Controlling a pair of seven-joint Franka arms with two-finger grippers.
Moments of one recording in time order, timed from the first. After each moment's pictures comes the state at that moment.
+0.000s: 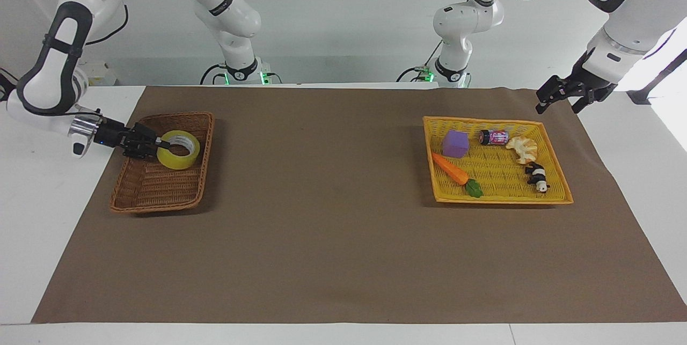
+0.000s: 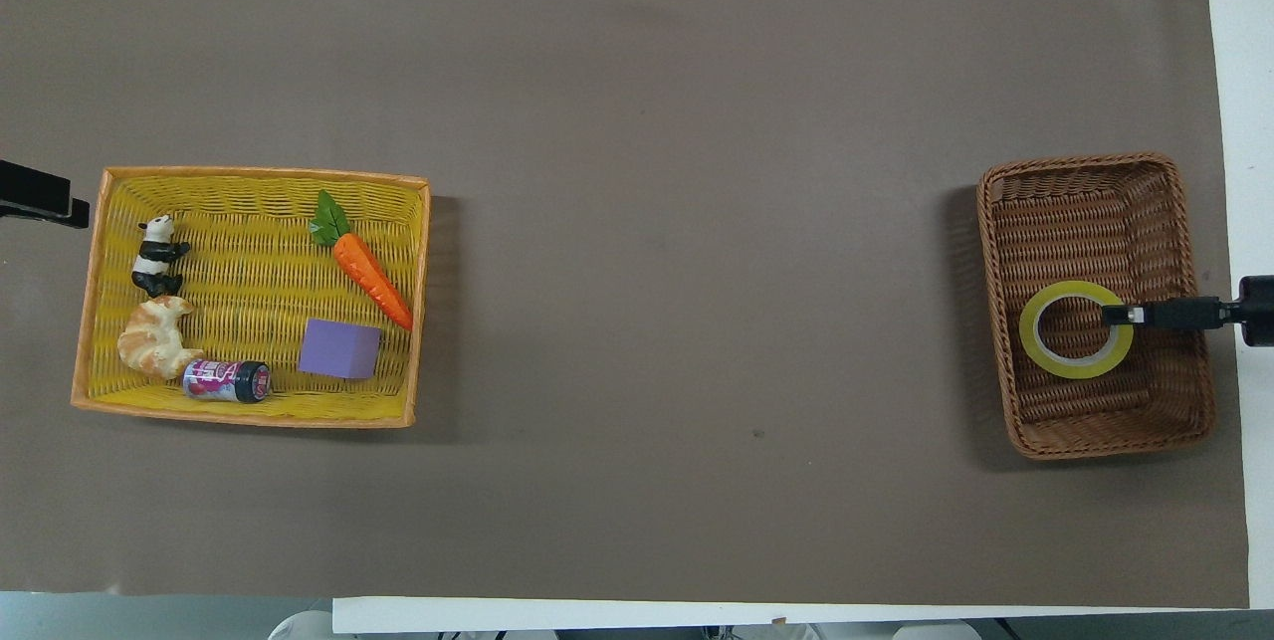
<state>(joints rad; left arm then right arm) 0.16 -0.06 -0.17 -1.69 -0.04 1.59 0.06 -0.54 0.32 -0.13 -1.98 0.72 1.59 -1.03</state>
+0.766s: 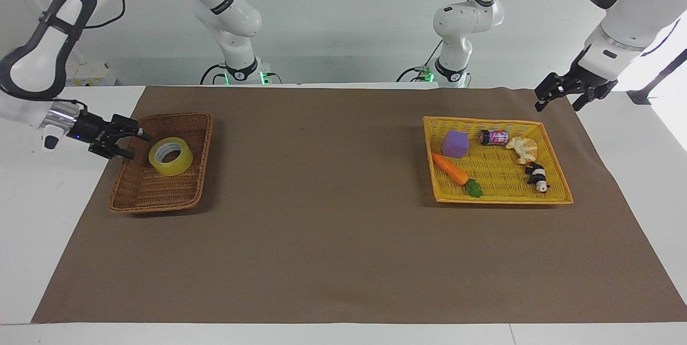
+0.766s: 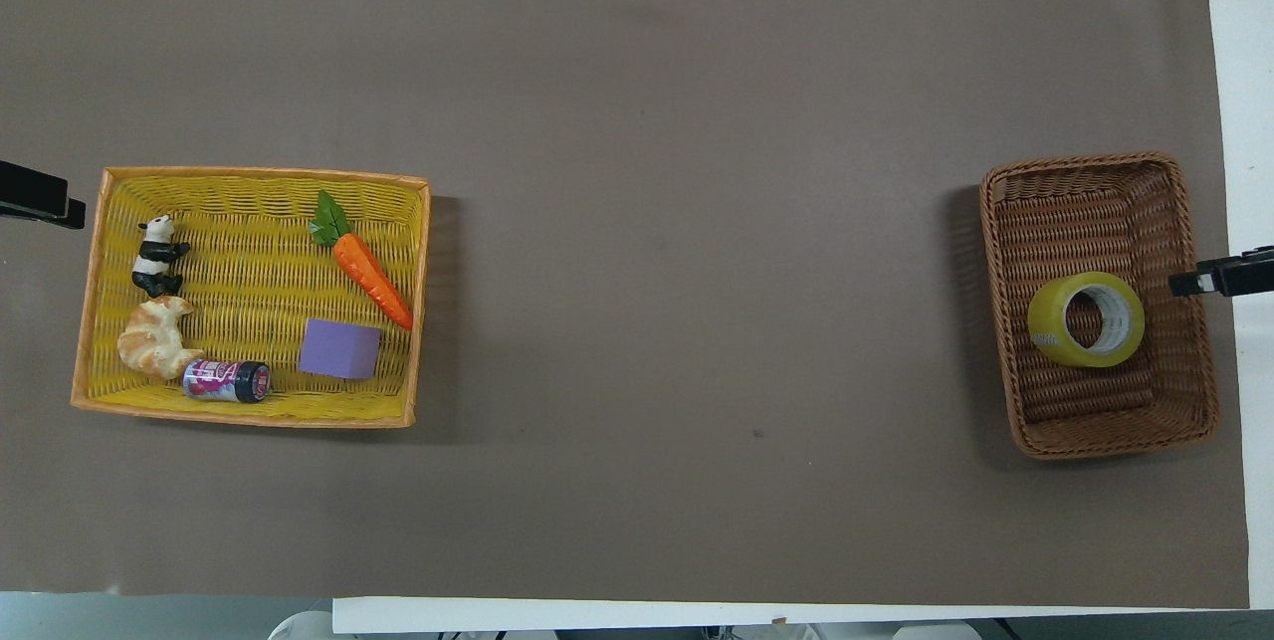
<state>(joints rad) 0.15 -0.06 -0.17 -1.65 -0.03 1.56 0.06 -0.42 0.20 -0.13 -1.80 0.44 1.59 -0.88</state>
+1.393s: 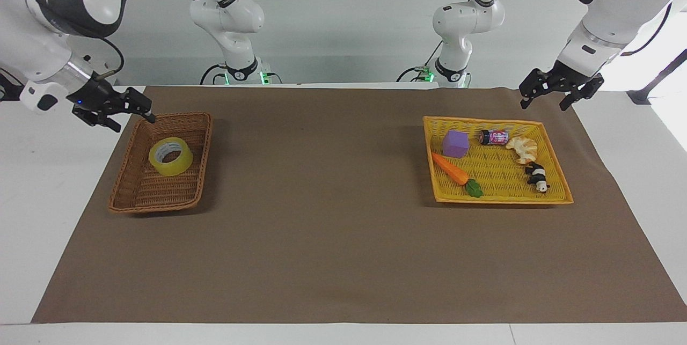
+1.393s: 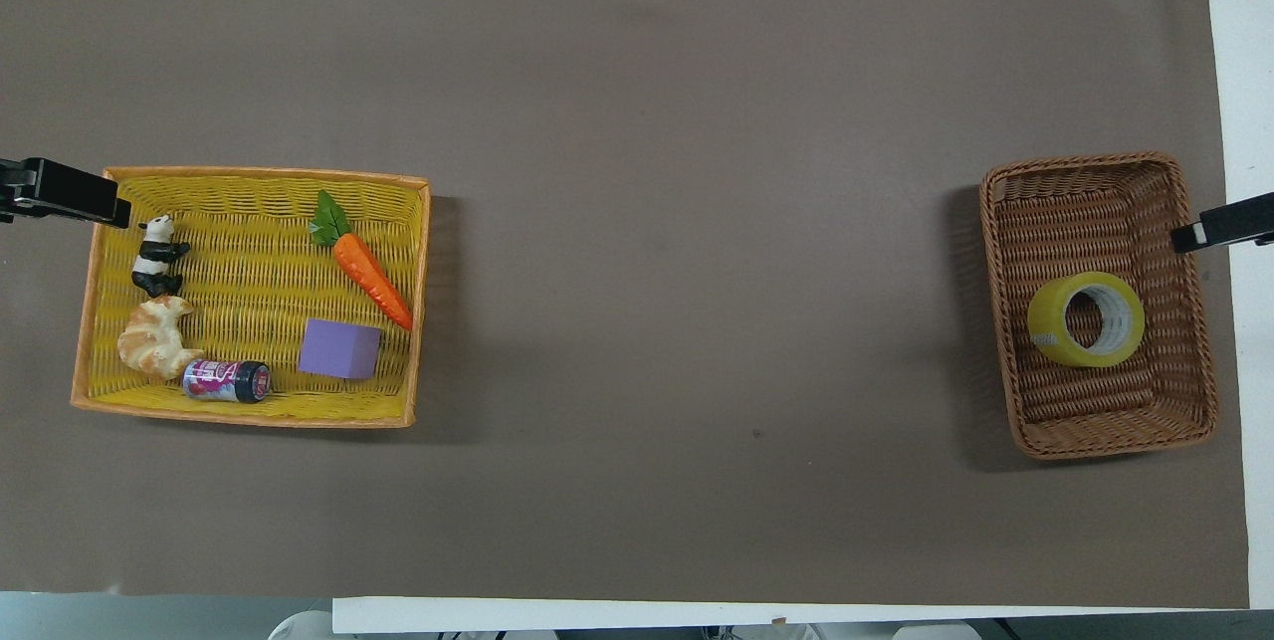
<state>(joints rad) 0.08 -0.06 -0.18 -1.65 -0.03 1.56 0.06 -0.15 0.01 -0.11 -1.69 0.09 1.55 -0.36</state>
